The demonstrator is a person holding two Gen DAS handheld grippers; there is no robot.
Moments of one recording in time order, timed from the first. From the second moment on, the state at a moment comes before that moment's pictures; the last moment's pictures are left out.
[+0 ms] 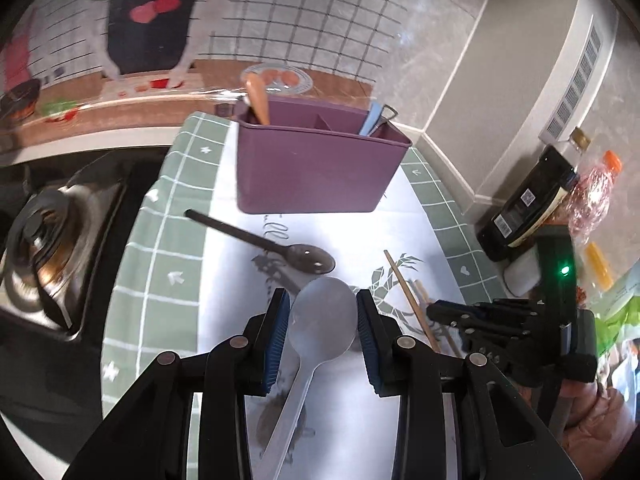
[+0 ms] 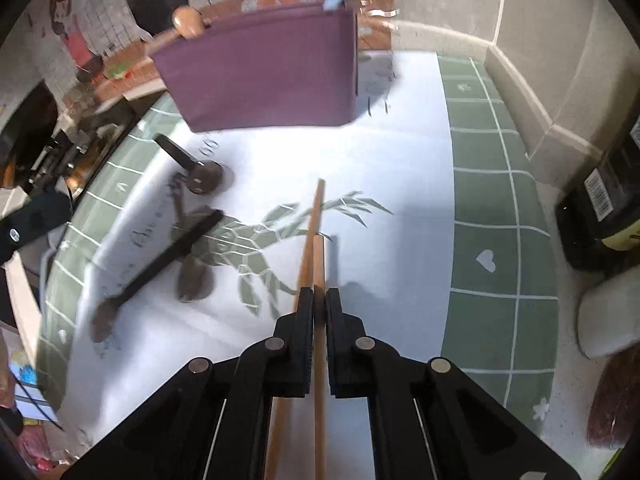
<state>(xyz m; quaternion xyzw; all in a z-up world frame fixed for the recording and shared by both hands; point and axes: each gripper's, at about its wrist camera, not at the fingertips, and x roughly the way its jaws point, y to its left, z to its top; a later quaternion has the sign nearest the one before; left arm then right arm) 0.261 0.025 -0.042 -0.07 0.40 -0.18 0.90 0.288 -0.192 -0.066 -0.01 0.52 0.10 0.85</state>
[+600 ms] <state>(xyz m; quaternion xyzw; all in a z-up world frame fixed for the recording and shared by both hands) 0.190 0.039 0.032 -0.10 0.30 -0.18 0.93 0.236 -0.178 0.032 -0.01 0.41 0.14 0.90</state>
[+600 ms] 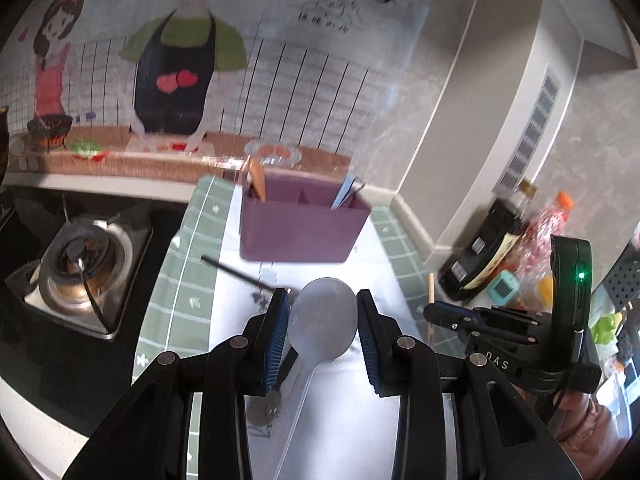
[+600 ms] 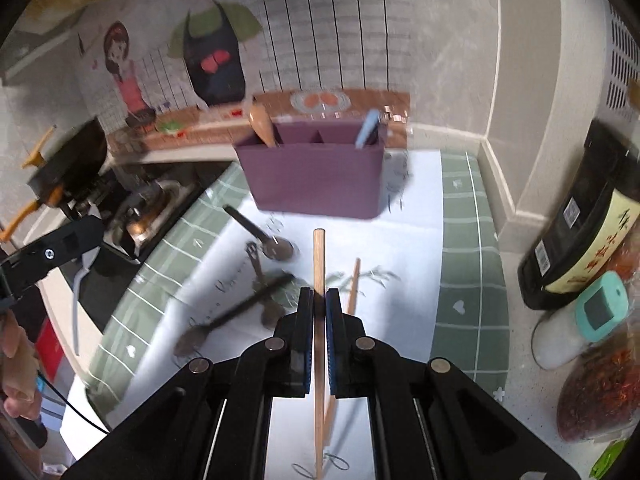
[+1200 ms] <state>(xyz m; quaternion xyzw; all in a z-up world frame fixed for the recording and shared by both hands) 0.295 0.017 0.212 -0.13 0.13 -0.28 0.94 0.308 -0.164 0.254 -0.05 0.19 0.12 0.97</state>
